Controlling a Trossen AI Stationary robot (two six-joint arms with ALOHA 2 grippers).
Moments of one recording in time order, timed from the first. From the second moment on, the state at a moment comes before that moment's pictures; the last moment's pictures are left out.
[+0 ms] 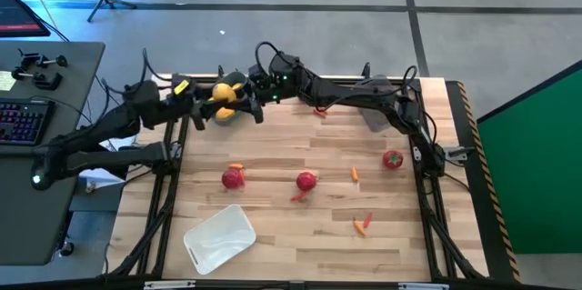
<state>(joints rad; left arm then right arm) 0.37 0.60 0.76 -0.23 -0.05 -0.39 -0.26 2.18 2.02 0.12 -0.47 0.31</state>
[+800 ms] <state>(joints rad) 0.37 0.64 0.75 -0.13 0.05 -0.35 -0.22 2.18 2.02 0.09 -0.46 0.34</state>
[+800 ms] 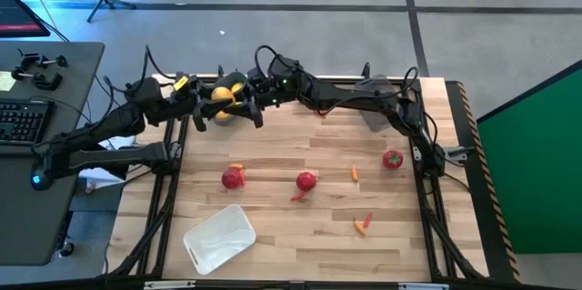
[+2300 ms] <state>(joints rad) 1.02 1.26 0.76 -0.41 0.08 -0.30 -0.21 2.18 2.01 -0.76 -0.09 0.09</state>
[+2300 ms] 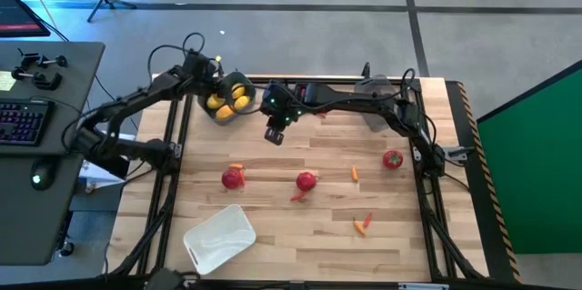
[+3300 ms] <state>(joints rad) 0.98 1.18 0.80 -0.41 0.14 -0.27 -0.20 2.06 2.01 -0.78 0.00 0.04</state>
